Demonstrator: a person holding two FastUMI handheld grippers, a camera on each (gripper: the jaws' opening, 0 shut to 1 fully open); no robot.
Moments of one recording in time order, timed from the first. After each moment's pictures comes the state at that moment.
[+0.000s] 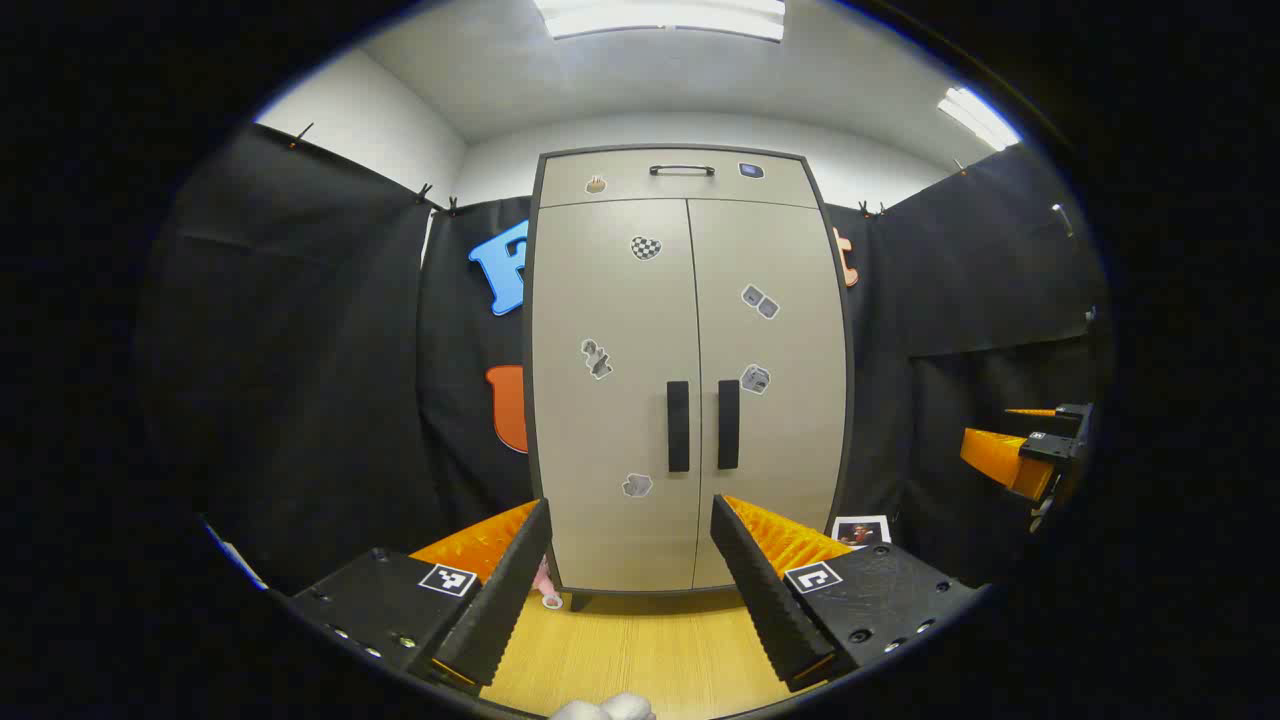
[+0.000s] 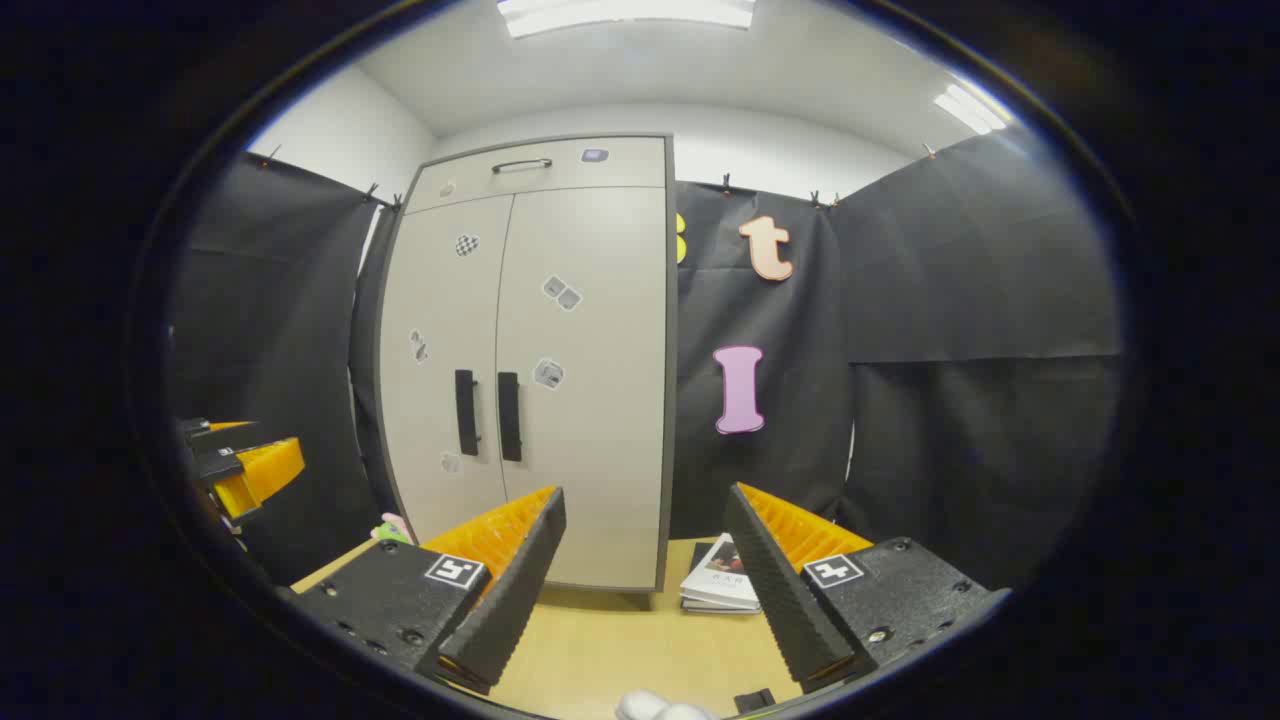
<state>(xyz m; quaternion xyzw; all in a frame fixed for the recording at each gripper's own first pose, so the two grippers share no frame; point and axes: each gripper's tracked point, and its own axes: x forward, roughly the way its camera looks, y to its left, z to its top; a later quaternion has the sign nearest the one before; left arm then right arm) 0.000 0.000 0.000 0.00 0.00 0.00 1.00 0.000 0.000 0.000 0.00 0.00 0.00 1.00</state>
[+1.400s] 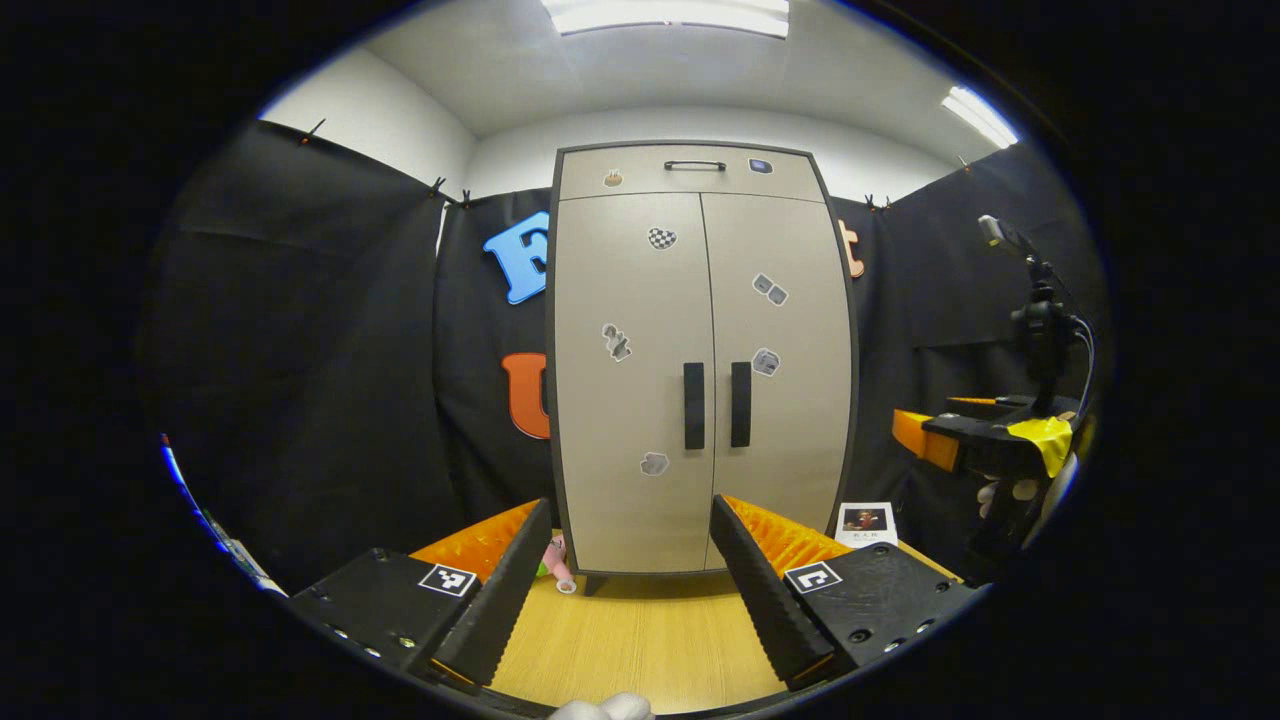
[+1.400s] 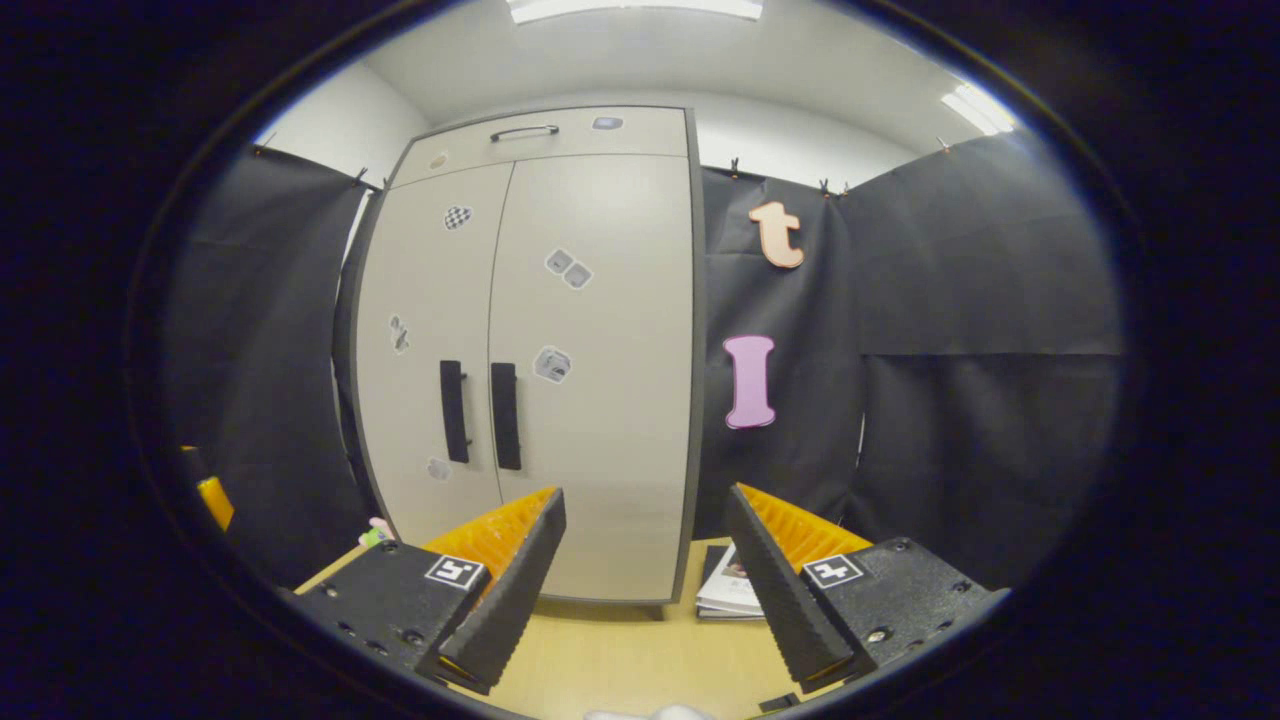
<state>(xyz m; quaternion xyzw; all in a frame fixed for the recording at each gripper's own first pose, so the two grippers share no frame) -0.004 0.008 -0.004 0.00 0.02 0.03 1.00 0.090 0.051 -0.003 0.01 0.02 0.00 1.00</state>
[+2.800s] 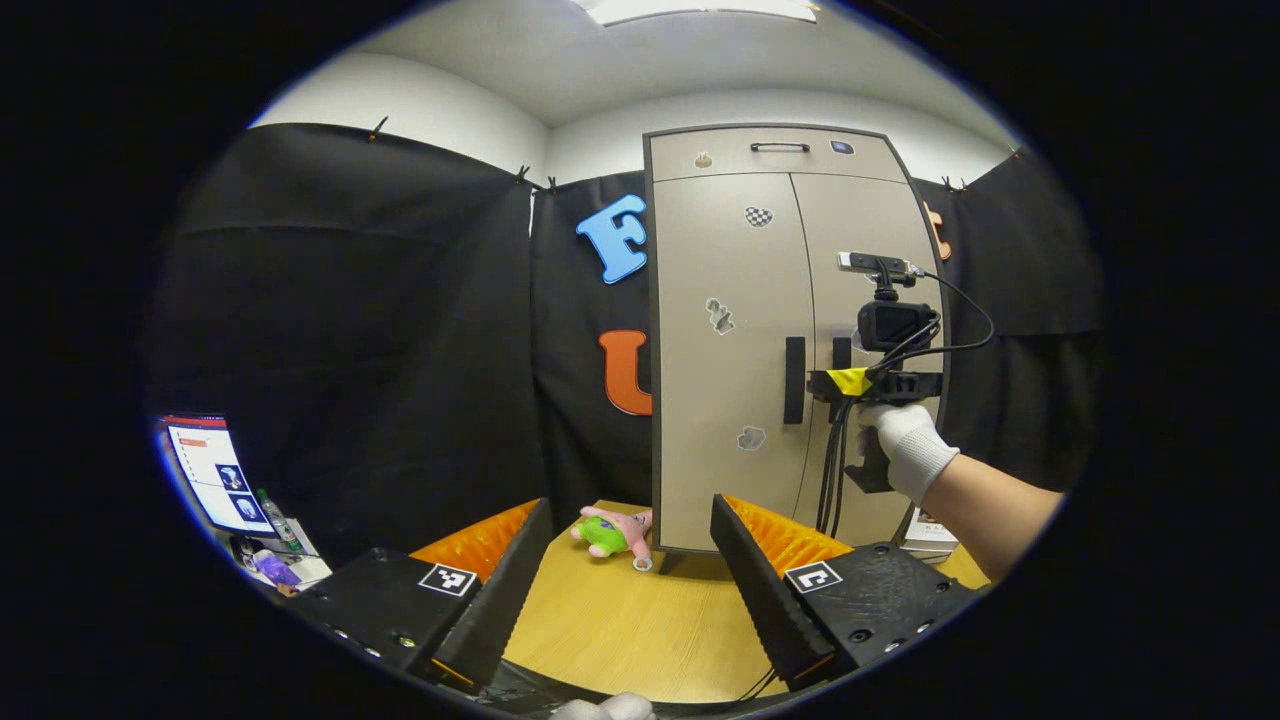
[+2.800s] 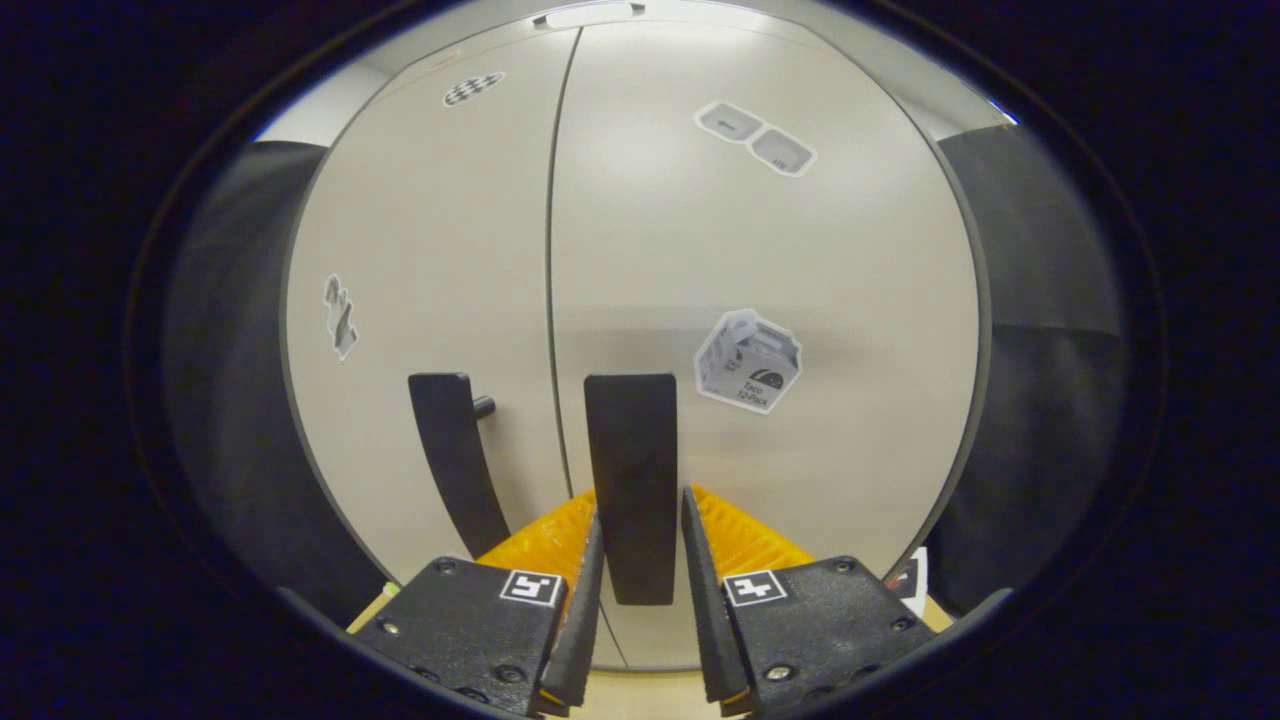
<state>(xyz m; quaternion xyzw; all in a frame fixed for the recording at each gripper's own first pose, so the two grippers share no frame) -0.019 0.048 -0.019 -0.01 0.05 0.16 0.99 0.306 0.195 -0.011 0.02 0.07 0.03 1.00</state>
